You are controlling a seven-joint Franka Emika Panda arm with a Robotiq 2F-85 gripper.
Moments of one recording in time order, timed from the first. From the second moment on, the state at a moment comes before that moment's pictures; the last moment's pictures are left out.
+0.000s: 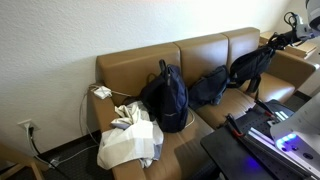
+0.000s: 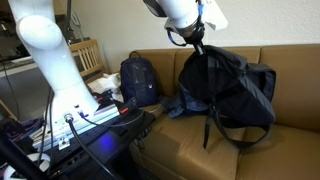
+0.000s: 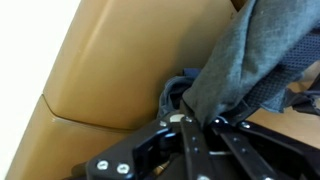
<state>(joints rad) -0.15 0.24 -0.80 -2.31 1.43 2.32 2.01</state>
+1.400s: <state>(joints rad) -0.25 -0.24 -0.39 -2.48 1.33 2.38 1.96</state>
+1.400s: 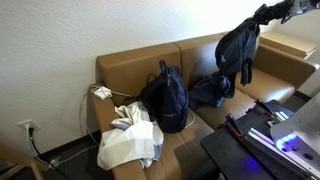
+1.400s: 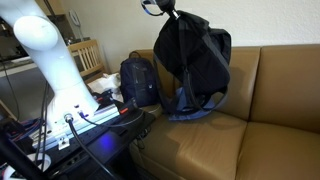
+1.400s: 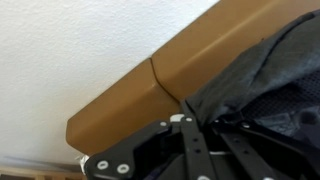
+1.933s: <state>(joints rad) -0.17 -0.56 -0.11 -2.61 1.38 2.33 1.98</state>
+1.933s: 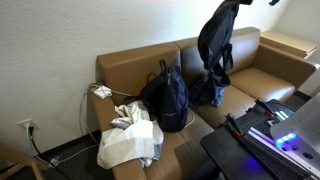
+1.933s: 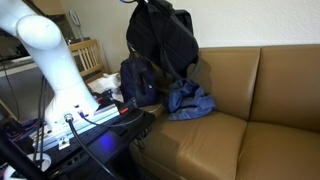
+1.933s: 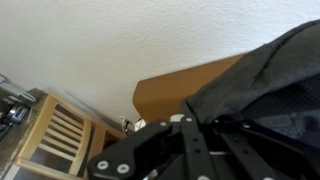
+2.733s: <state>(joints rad) -0.05 -0.68 0.02 -2.60 1.61 2.29 1.98</state>
